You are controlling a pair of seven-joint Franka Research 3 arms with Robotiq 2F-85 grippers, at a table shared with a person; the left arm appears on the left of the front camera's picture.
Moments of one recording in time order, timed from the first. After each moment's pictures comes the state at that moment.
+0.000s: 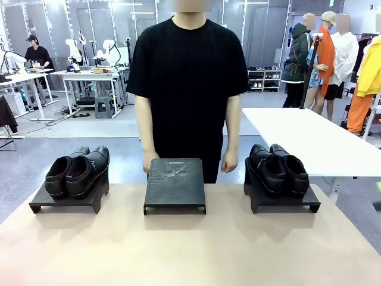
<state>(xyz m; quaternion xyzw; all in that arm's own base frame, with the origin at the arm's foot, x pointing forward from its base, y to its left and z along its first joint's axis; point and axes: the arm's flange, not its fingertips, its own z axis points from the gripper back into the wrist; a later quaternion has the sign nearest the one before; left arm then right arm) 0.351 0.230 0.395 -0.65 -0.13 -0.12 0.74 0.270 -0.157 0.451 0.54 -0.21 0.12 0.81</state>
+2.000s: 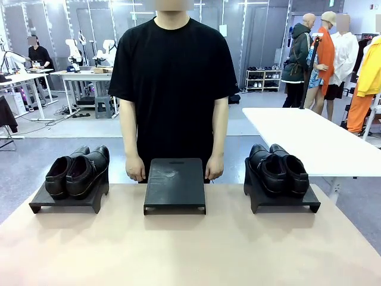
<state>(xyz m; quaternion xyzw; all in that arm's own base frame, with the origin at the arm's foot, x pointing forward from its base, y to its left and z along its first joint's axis) 0.351 0.230 0.395 -0.65 -0.13 -0.12 0.74 0.216 -0.204 0.377 0.60 -0.16 0.05 0.78</state>
